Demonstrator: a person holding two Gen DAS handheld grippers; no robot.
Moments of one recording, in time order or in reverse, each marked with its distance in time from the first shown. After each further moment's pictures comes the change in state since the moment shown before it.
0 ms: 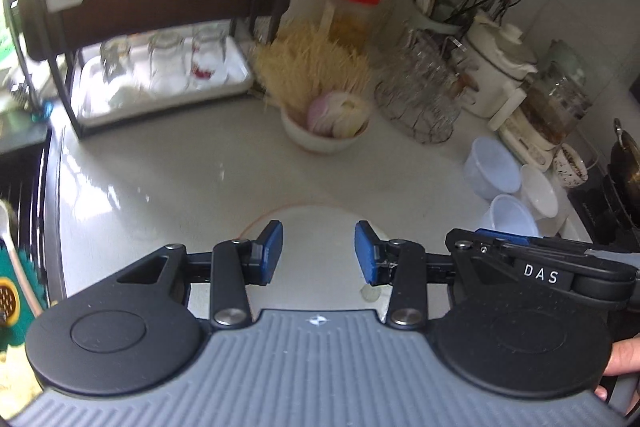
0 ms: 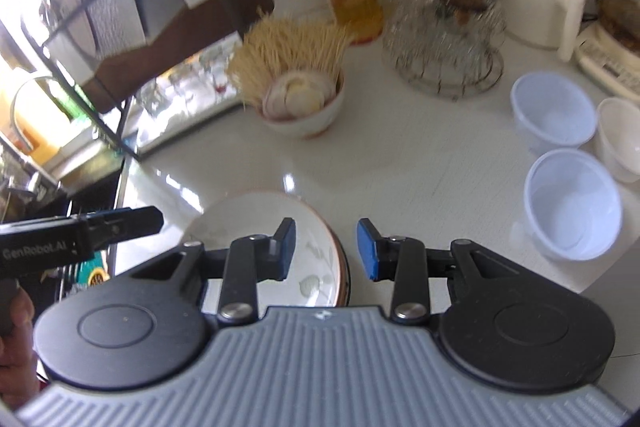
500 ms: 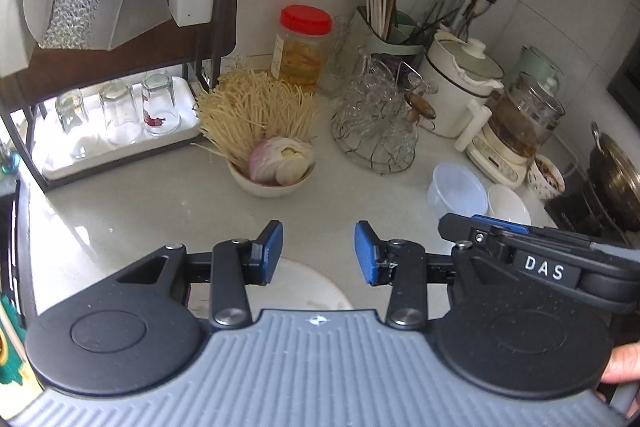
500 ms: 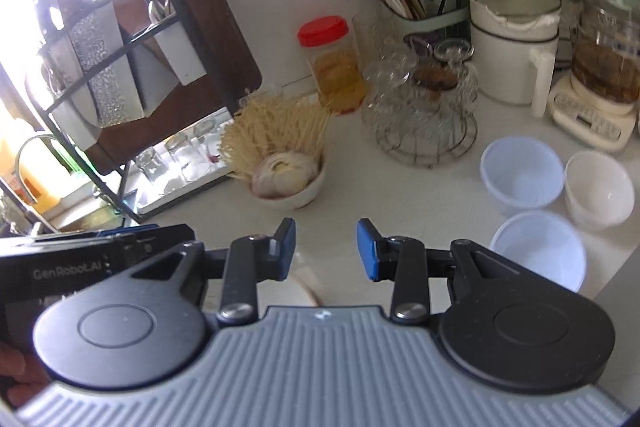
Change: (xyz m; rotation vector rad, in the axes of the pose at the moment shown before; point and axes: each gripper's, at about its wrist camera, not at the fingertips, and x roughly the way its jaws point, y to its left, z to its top) left arm 0.009 -0.056 0.031 0.032 -0.047 -0.038; right arm -0.034 -0.021 0.032 0.002 -0.143 -0.013
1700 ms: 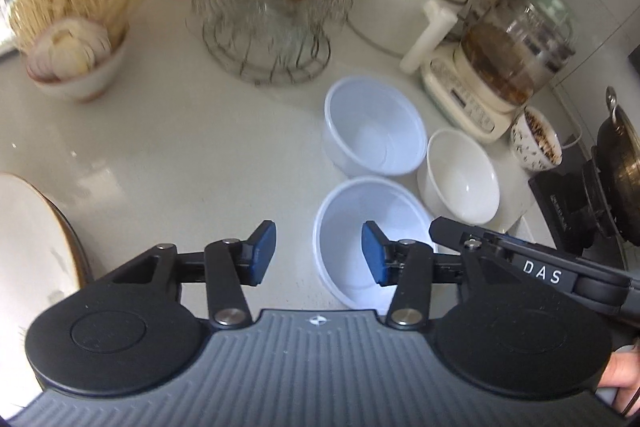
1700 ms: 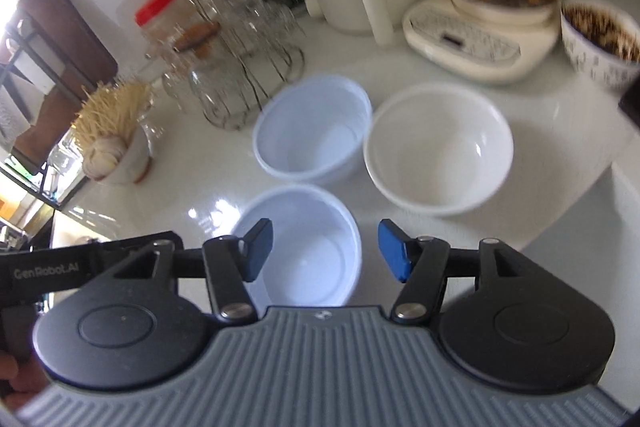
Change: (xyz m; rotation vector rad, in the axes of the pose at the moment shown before) left arm 0.173 -0.178 -0.040 -0.088 0.234 -0.022; right arm 0.035 -0.241 -0.015 0.161 0.195 -0.007
